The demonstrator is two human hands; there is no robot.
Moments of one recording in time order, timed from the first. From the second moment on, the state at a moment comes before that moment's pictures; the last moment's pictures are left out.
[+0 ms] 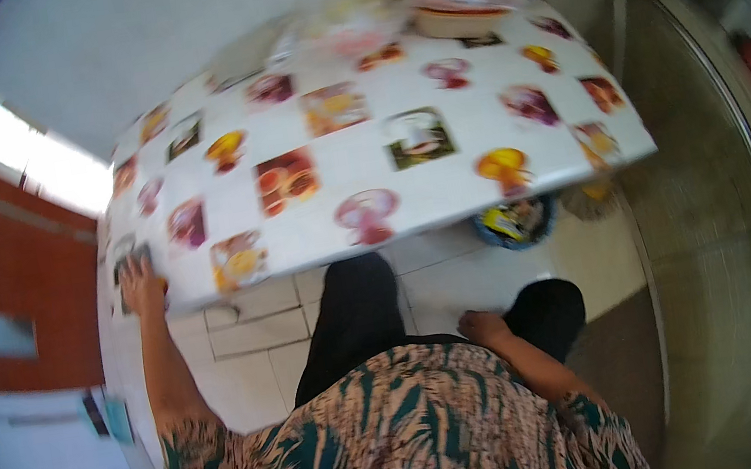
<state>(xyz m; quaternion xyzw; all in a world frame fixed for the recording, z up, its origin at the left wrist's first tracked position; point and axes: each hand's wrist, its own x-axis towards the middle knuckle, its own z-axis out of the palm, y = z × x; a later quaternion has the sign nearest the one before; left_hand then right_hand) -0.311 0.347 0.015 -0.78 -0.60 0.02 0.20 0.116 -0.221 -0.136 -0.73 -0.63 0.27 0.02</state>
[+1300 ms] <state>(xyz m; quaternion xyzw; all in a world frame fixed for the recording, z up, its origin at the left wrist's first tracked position) 0.133 0.033 0.089 -0.97 -0.12 -0.20 -0.03 0.106 -0.315 -0.076 -0.72 -0.19 0.38 0.54</state>
